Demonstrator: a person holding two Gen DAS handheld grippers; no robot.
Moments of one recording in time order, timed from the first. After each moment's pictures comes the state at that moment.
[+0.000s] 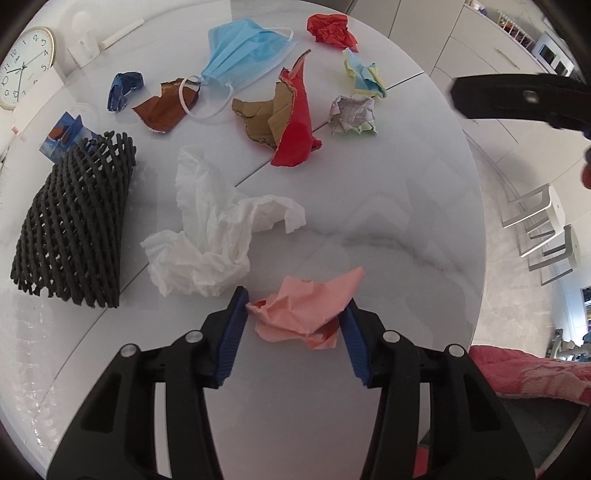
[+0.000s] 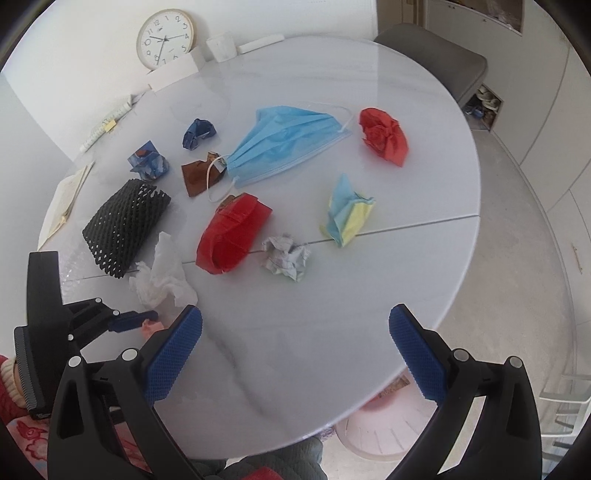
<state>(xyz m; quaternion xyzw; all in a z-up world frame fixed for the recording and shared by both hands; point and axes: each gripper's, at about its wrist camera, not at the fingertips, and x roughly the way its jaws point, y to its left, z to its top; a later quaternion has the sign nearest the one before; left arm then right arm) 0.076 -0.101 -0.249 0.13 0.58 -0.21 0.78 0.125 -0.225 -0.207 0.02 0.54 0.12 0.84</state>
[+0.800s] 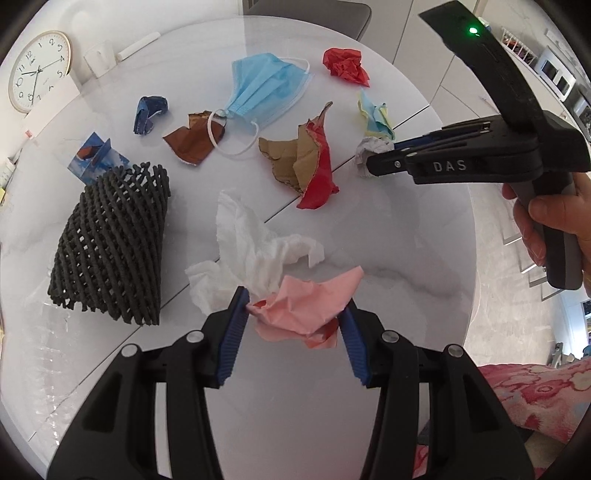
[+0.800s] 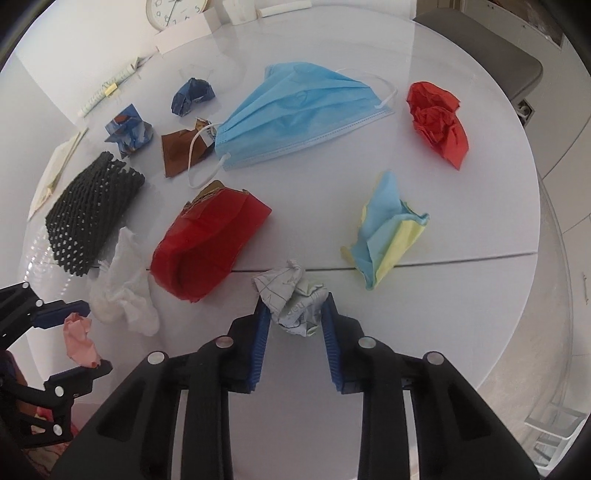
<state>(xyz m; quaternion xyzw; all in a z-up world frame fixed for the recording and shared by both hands) 0.088 -0.104 -0.221 0.11 0.55 -0.20 0.80 0.171 -0.210 -0.256 -0.01 0.57 0.16 0.81</state>
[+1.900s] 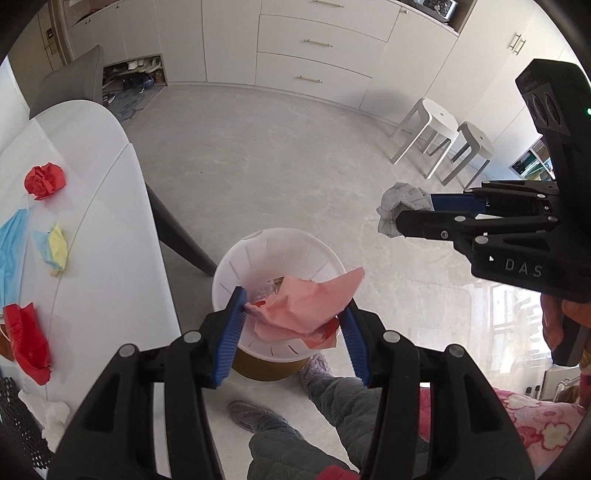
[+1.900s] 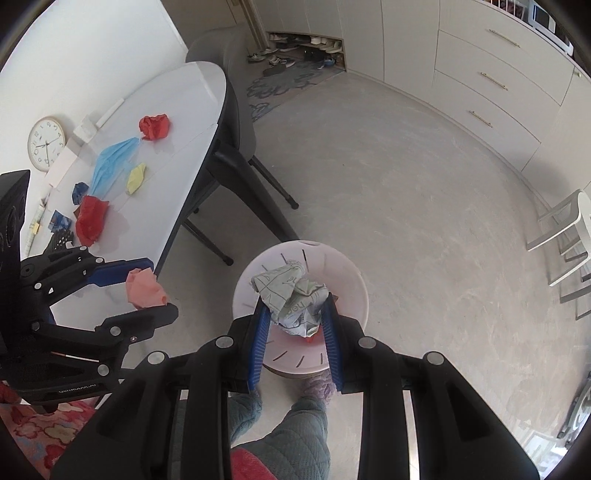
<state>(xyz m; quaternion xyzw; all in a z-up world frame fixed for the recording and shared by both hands) 0.003 -0.354 -0.211 0.24 0.50 -0.46 0.69 -0.074 -0.420 -0.225 0.19 0.52 -0.11 0.83</state>
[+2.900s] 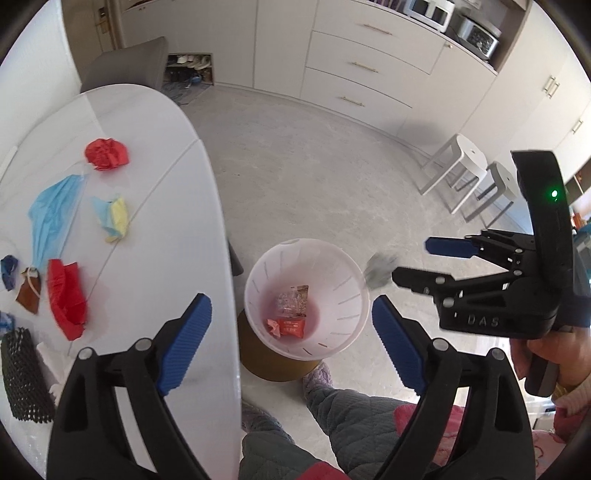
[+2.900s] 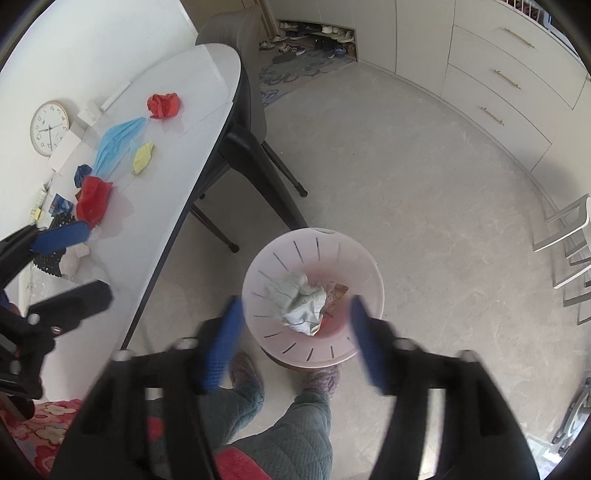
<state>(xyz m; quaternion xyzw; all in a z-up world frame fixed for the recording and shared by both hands) 0.022 -0.308 -0.181 0.19 0.50 -0.39 0.75 -0.061 -0.400 -0.238 0.19 0.54 -0.09 0.82</state>
